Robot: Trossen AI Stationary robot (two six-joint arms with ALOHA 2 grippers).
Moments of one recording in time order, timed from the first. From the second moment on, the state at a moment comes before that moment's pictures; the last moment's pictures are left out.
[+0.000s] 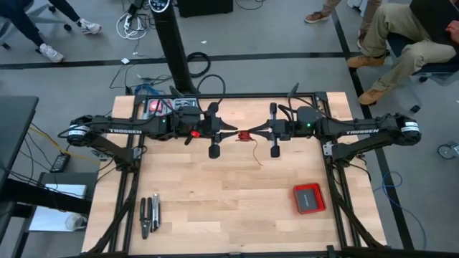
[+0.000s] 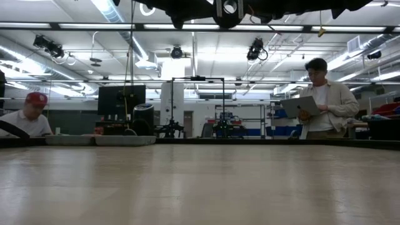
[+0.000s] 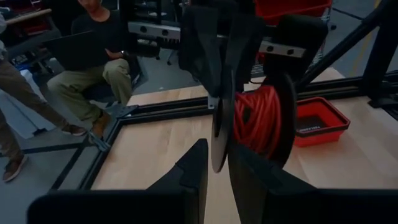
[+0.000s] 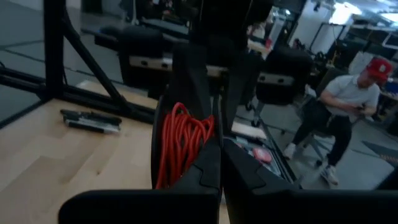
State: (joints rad) left arm 0.10 1.39 1.09 0.08 0.00 0.18; right arm -0.10 1.10 0.75 0.30 -0.06 -0.32
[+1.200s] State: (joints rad) left arm 0.09 1.39 1.09 0.20 -0.04 0.12; right arm -0.10 0.99 0.75 0.37 0.01 -0.27
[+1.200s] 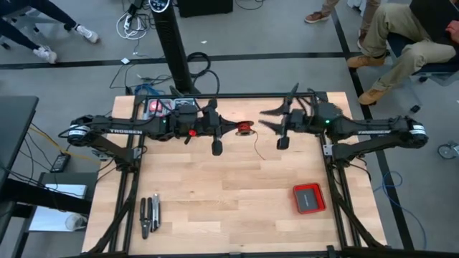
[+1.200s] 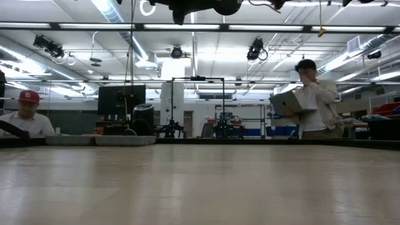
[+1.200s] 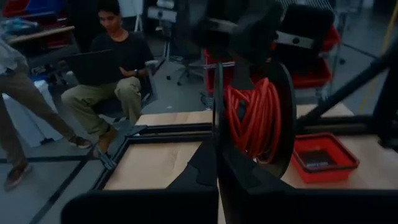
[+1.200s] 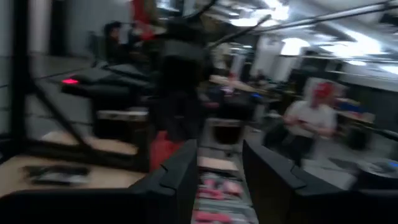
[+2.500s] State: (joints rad) left arm 0.08 1.39 0.80 0.80 -0.23 -0.26; right arm 0.44 1.03 0.75 0.35 1.01 -0.38
